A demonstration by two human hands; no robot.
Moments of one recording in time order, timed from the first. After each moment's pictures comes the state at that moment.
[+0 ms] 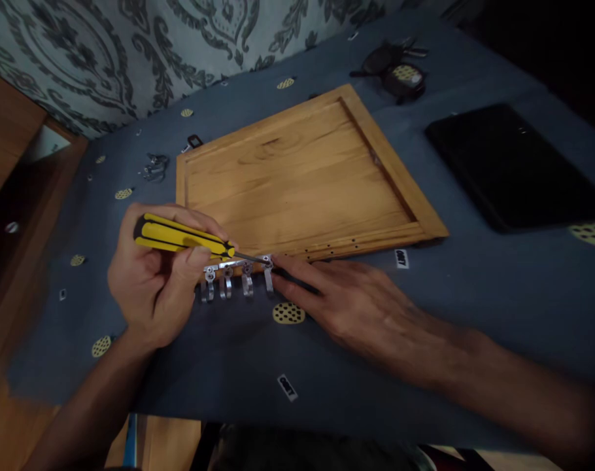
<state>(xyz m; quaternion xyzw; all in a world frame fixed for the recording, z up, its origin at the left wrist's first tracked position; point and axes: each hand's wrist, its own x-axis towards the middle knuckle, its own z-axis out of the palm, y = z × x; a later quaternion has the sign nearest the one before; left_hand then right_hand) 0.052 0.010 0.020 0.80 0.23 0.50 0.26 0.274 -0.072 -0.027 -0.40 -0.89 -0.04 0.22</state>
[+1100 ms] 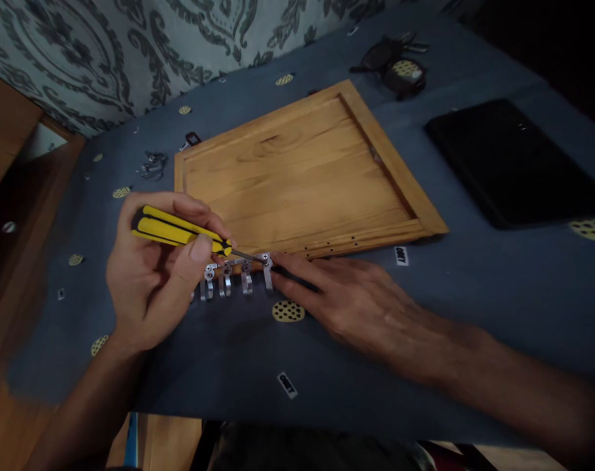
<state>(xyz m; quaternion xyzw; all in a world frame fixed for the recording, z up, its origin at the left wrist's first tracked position) 0.053 0.000 0.030 0.77 0.30 0.45 0.34 0.273 -0.071 -0.028 -0.40 -0.89 -0.04 0.22</state>
